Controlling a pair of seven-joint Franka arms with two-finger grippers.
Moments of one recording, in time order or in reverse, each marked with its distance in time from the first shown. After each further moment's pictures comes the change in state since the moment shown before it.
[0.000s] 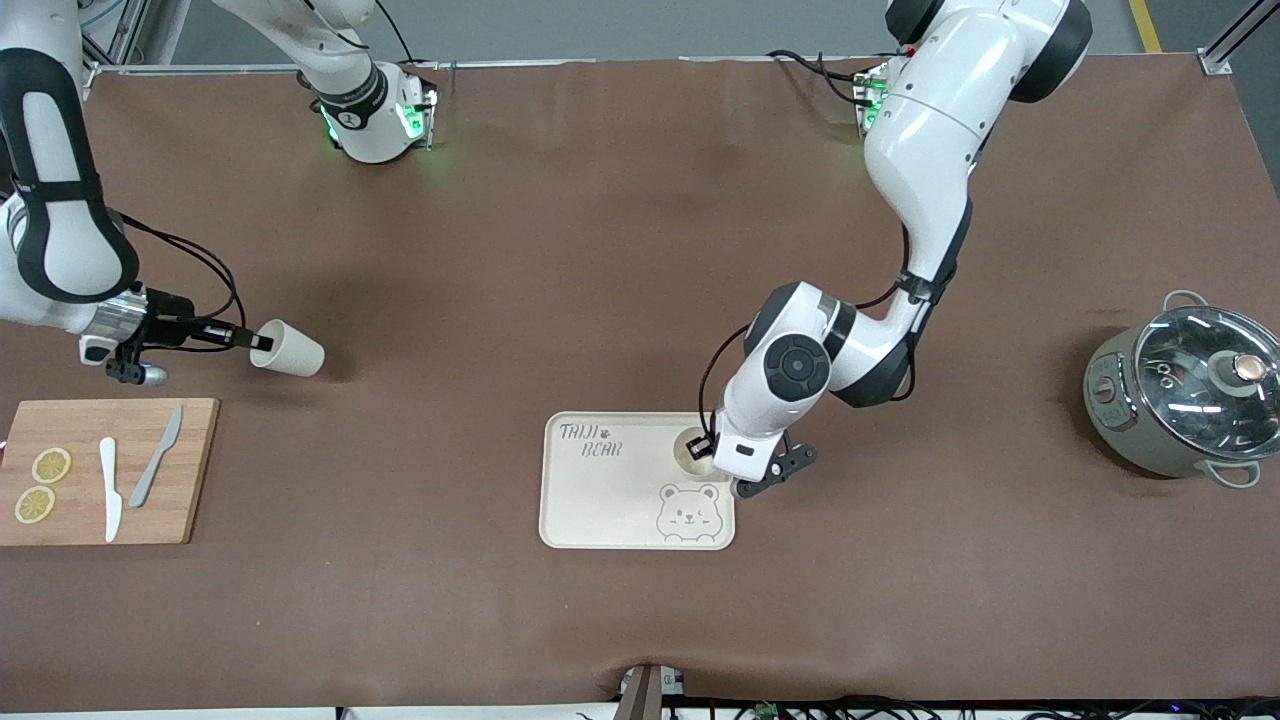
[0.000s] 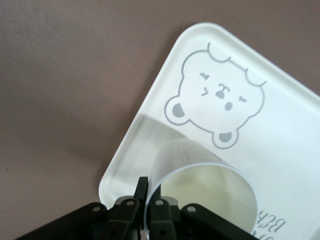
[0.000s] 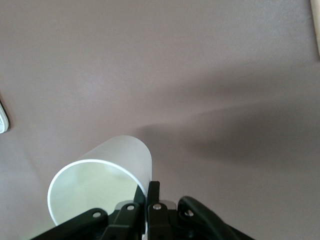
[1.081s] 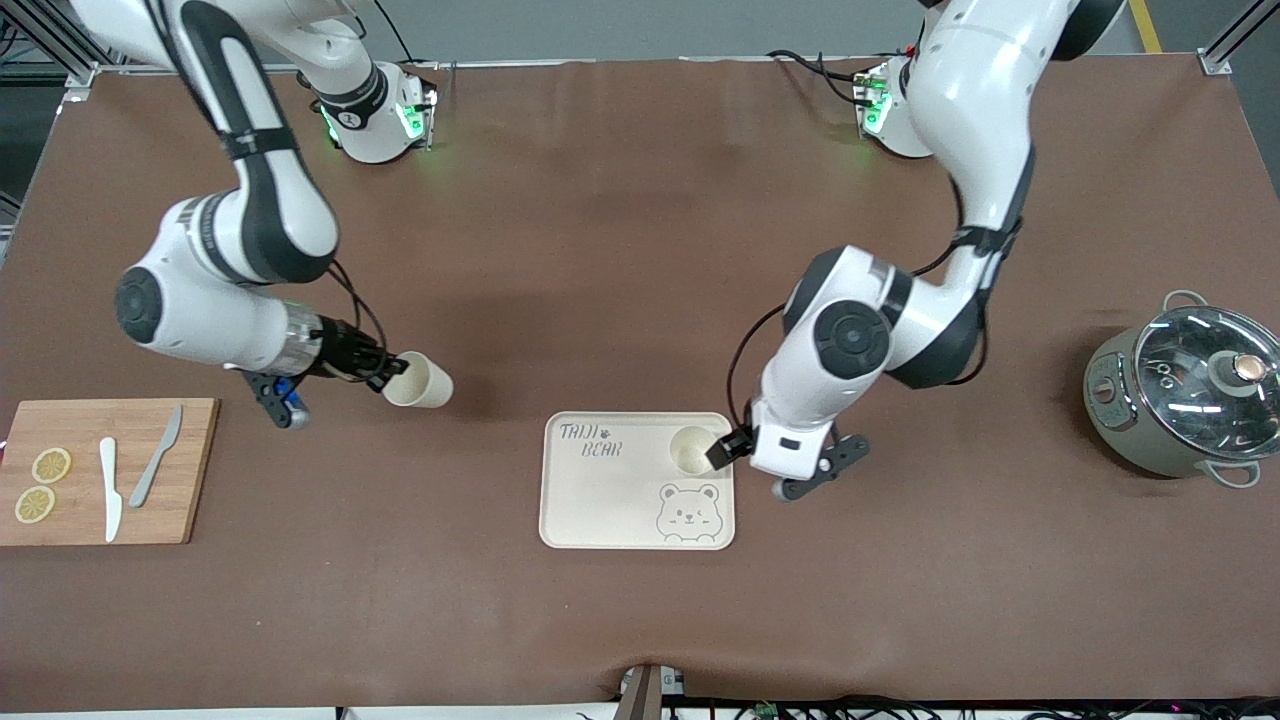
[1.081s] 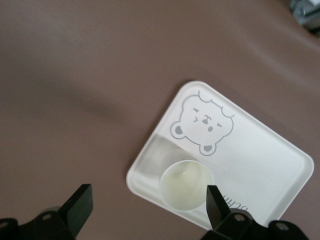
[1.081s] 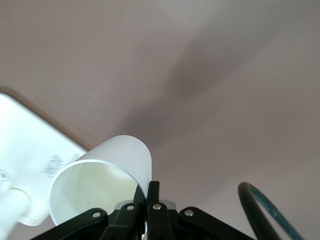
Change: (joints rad) left arm 0.046 -0.211 0.047 0.044 0.001 -0.242 -0.024; right arm 0.515 0.014 0.066 0.248 -0.137 -0.001 1.310
